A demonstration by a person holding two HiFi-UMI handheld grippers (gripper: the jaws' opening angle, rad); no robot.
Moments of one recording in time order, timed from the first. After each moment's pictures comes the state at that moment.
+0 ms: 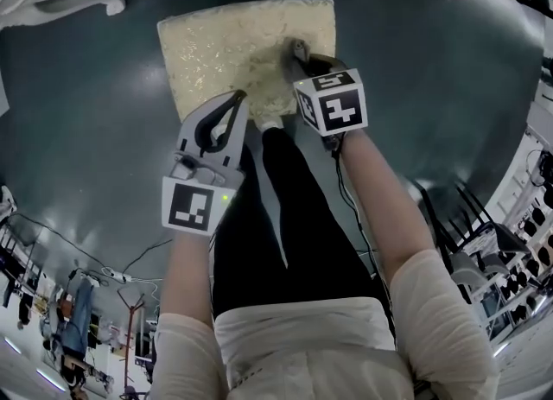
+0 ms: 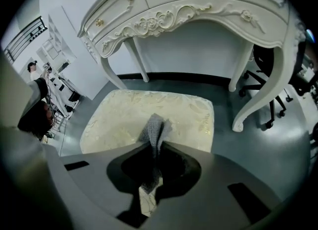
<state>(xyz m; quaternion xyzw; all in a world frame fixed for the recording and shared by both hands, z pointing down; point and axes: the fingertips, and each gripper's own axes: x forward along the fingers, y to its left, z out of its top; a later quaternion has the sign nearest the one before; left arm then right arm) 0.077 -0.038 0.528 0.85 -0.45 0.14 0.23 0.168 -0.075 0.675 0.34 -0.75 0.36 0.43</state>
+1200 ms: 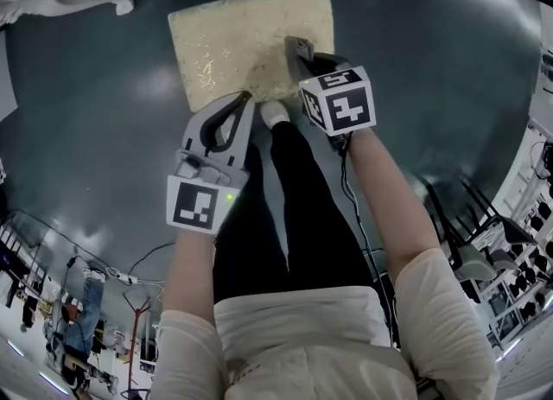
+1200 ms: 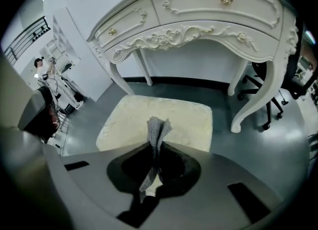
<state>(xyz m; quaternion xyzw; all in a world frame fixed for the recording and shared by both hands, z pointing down) 0.079 -0.005 0.482 0.86 -0.44 0.13 0.21 0.167 -0.049 0.620 0.34 -0.76 0.35 0.42</state>
